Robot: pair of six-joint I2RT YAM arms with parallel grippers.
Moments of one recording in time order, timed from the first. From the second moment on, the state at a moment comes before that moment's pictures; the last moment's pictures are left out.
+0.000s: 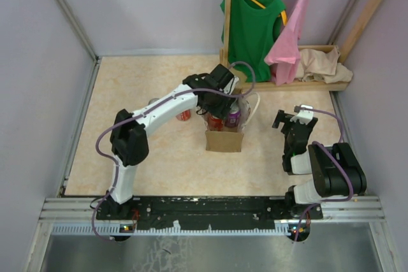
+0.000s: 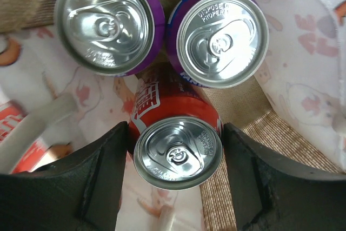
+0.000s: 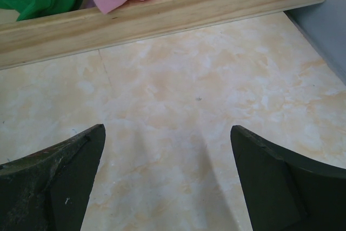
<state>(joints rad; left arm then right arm) -0.82 2.07 1.90 -0.87 -0.06 -0.16 0.05 1.44 0.14 1.18 0.30 0.07</state>
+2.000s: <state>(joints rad) -0.62 1.24 1.38 -0.93 -0.37 -0.29 0.05 1.44 0.14 1.18 0.30 0.07</state>
